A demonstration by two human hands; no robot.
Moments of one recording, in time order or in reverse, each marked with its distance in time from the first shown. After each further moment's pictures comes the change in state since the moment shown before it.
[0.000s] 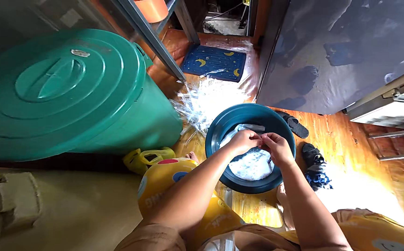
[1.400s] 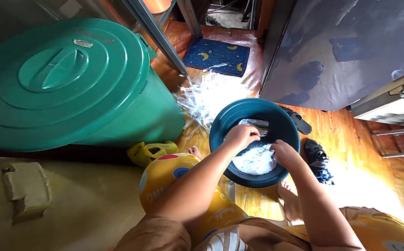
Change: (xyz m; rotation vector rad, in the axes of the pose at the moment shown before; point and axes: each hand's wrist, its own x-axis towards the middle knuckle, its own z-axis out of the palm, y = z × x) left_hand -0.013 -0.007 -0.007 0.442 0.124 0.108; right_hand -0.004 0.008 -0.025 -1.537 -0.453 0.099
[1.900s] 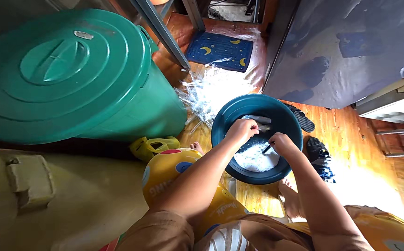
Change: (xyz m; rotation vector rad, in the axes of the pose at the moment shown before) left_hand 0.008 -0.004 -0.002 -0.073 0.007 -0.100; right_hand 0.031 0.002 -0.002 0.119 0.049 -0.037
